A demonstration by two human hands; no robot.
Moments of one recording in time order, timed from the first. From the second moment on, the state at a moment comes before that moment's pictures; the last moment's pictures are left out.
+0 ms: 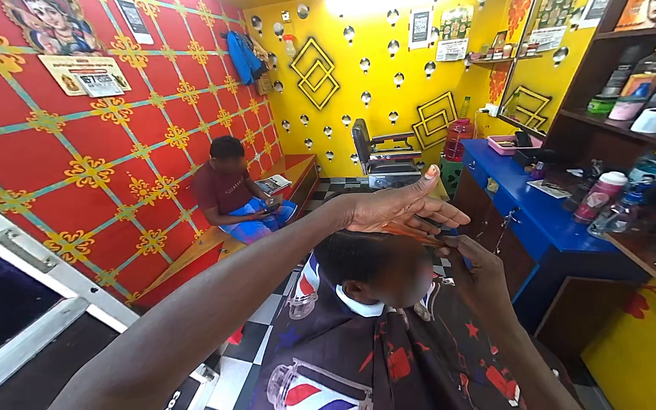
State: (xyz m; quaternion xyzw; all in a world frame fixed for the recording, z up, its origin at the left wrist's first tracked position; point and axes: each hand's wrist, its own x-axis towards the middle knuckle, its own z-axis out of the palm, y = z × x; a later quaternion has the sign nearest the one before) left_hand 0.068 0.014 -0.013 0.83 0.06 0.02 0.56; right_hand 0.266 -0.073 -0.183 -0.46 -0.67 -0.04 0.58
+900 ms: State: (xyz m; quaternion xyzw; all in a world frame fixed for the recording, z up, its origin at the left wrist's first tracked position) left_hand 0.084 0.020 -0.009 0.76 0.06 -0.03 0.65; right_hand 0.214 -0.096 -0.126 -0.46 -0.70 -0.29 0.46
